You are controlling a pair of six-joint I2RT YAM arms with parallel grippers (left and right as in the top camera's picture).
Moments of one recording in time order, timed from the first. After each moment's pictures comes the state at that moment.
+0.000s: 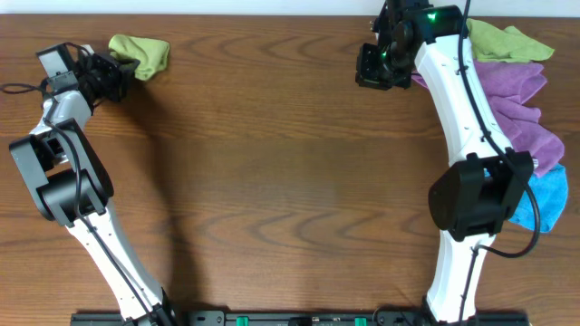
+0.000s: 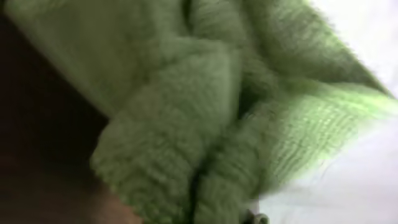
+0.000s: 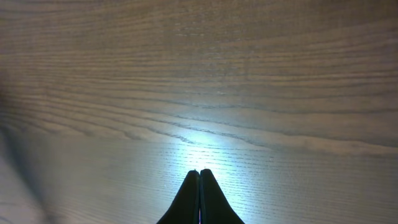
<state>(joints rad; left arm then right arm) 0.42 2.42 1.74 -0.11 0.82 -0.97 0.18 2.18 2.17 -1.26 -0.25 0.33</state>
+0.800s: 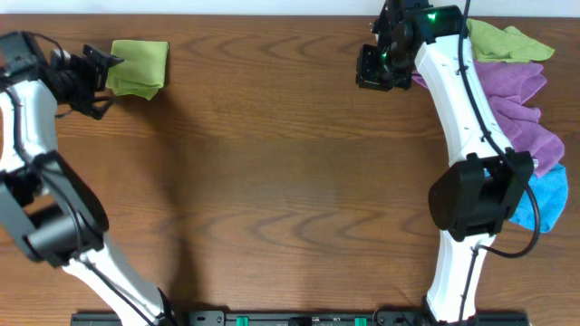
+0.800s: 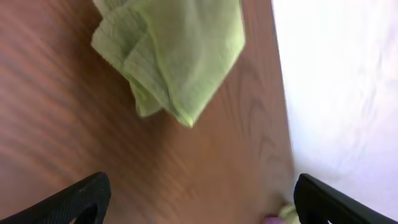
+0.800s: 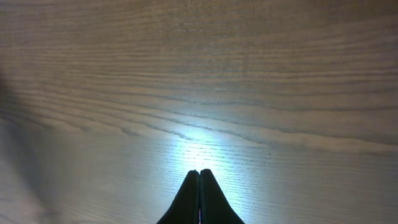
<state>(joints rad) 0.45 2.04 1.74 -0.77 0.61 -0.68 0.18 2.18 2.17 -1.28 -0.24 0.31</state>
